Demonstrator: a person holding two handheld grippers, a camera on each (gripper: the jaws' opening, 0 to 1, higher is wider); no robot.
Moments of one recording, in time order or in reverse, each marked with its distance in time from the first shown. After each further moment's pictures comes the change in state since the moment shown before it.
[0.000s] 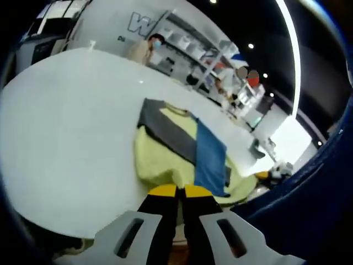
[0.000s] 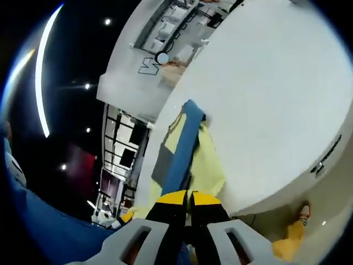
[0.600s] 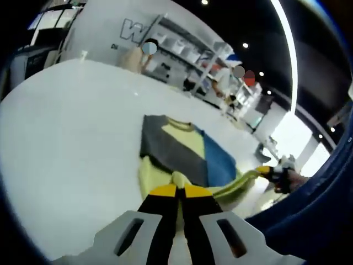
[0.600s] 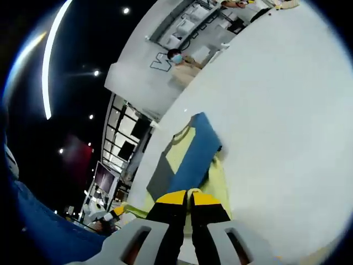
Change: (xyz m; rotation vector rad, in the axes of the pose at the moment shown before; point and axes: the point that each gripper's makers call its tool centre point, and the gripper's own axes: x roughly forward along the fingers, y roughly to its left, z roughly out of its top) left arm -0.038 -0.021 -0.029 0.018 0.042 -0.034; right arm -0.037 0.007 -0.012 0.089 0.033 0.011
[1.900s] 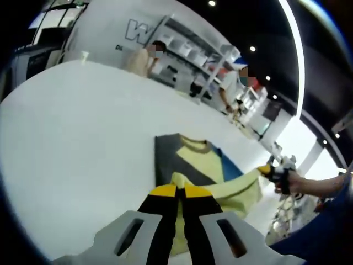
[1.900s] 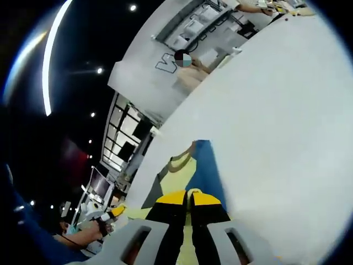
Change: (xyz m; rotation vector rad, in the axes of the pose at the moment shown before) left arm 0.127 0.040 0.172 0.065 -0.092 -0.035; right arm 0.157 0.037 0.178 -0.210 -0.040 0.080
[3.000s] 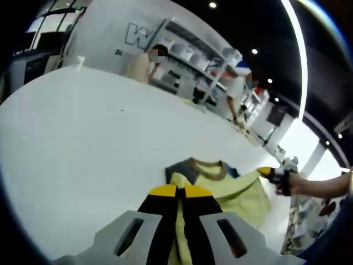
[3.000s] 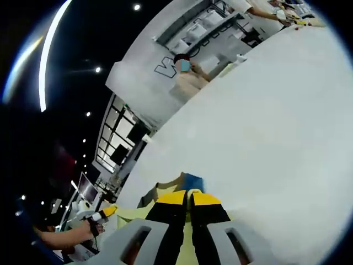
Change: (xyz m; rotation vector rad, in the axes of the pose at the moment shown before) left arm 0.067 0.031 0.053 0.017 -0.036 0.010; right arm 0.068 -0.018 0.063 -0.070 -0.043 -0.036
